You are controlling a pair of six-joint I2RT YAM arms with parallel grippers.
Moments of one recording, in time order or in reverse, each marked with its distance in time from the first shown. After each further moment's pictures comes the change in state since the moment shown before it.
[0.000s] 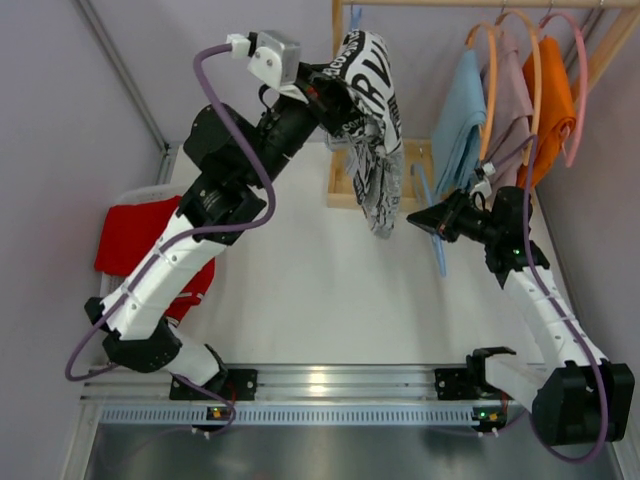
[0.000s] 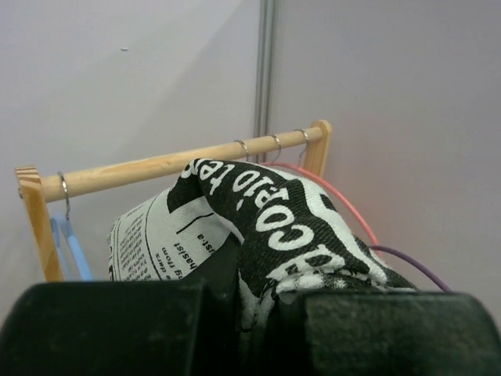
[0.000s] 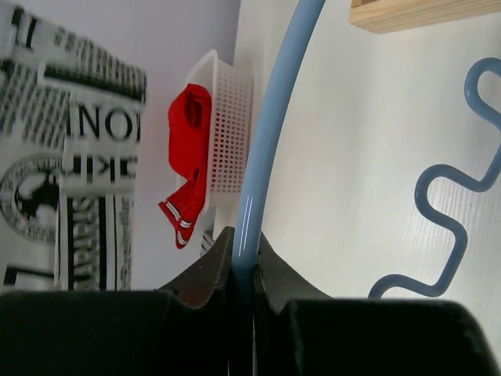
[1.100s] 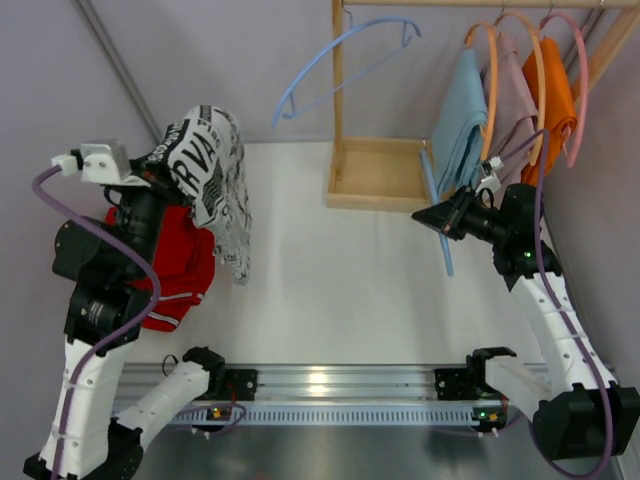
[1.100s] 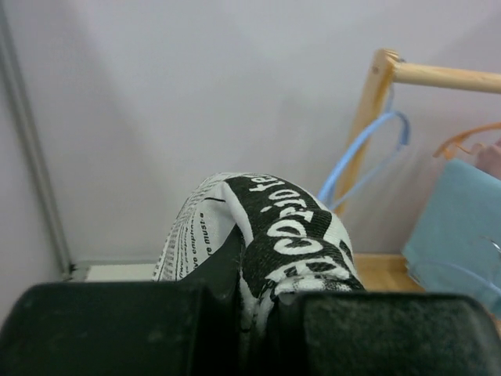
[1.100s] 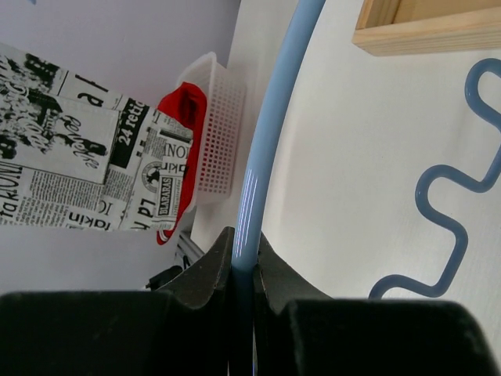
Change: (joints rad) left arm 0.506 -0.718 -0.651 -0.235 -0.094 -0.051; right arm 0.005 -0.073 0.083 -0.140 0.029 -0.130
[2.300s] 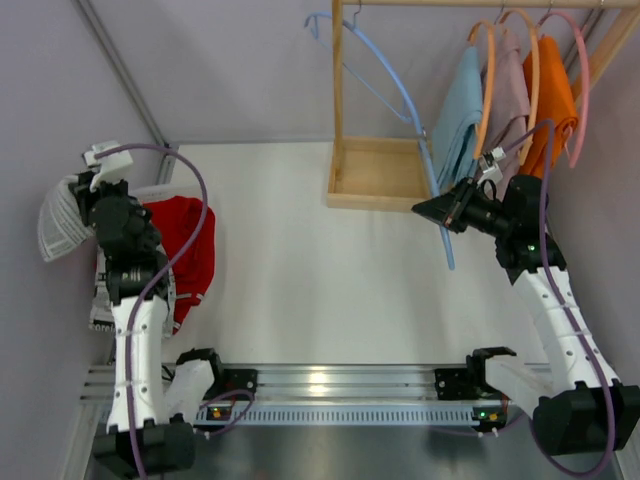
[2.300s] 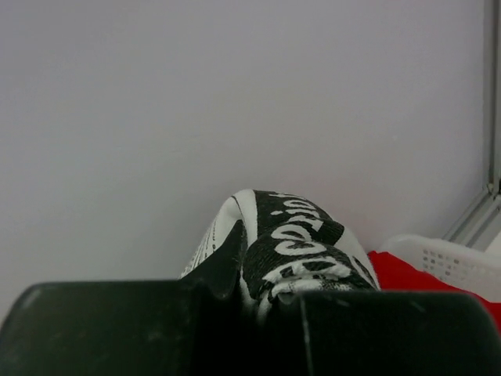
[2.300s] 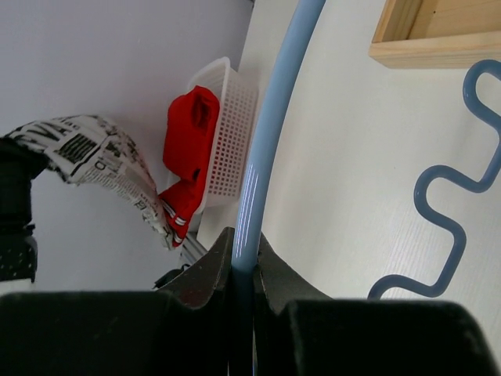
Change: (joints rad) left arm 0.568 -0.010 -0.367 0.325 -0.484 0.634; right arm 0.008 0.021 0.079 -0.031 -0.010 -0.002
